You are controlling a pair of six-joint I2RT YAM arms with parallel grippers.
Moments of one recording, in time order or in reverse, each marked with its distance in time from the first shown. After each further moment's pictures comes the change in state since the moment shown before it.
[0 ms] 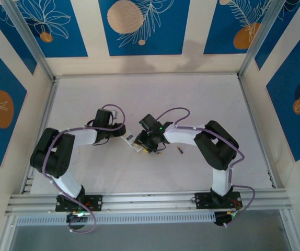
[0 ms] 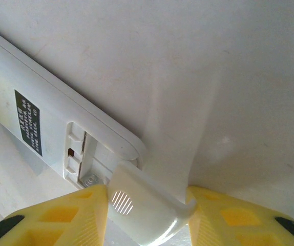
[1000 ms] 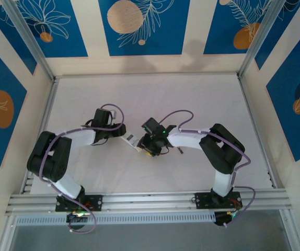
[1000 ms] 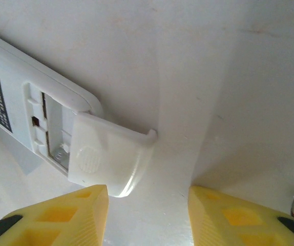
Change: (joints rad) left arm 0.001 -0.066 0.000 -0.070 -0.010 0.000; right arm 0.017 -0.079 -0.084 -0.019 0.032 0.004
